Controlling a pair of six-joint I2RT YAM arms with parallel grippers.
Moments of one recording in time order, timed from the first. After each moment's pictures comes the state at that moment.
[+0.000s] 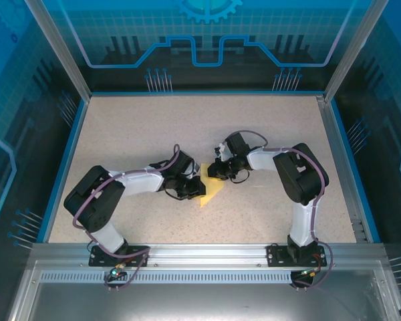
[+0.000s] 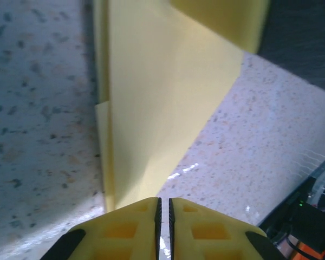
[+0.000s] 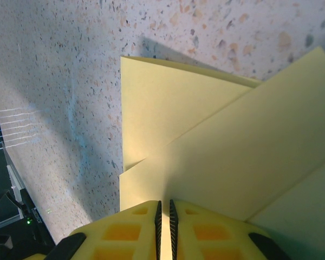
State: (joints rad) left arm -0.62 1.66 0.82 -0.22 0.52 -0.86; right arm 0.48 1.97 1.06 -0.19 -0.65 0.56
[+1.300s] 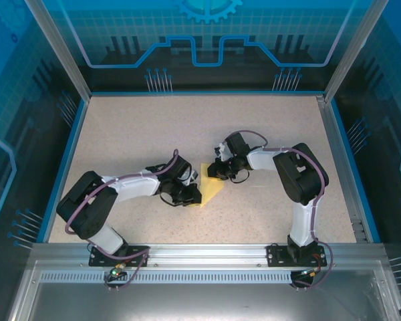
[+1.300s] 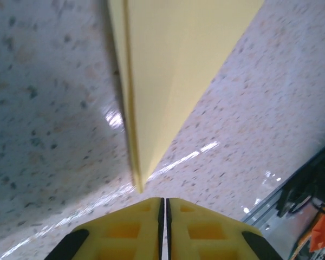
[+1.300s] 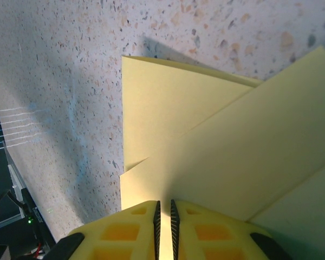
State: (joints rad) left arm -0.63 1.59 0.78 -0.33 0.54 -0.77; right arm 0.48 1.97 1.06 -0.19 -0.65 0.56
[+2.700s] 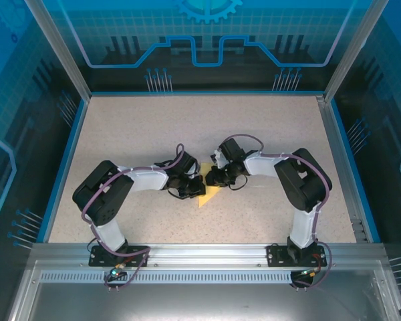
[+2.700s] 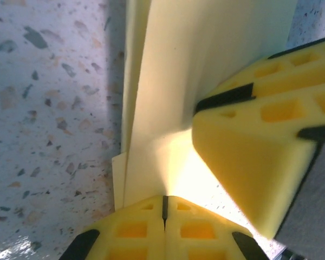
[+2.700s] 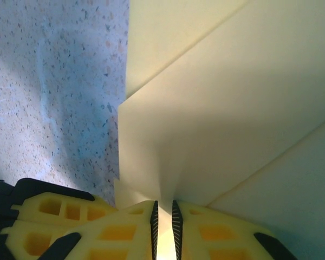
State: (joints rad) left arm -0.62 1.75 0.84 -0.19 0.44 -0.85; right arm 0.56 1.89 1.03 -0.29 -0.55 0.53
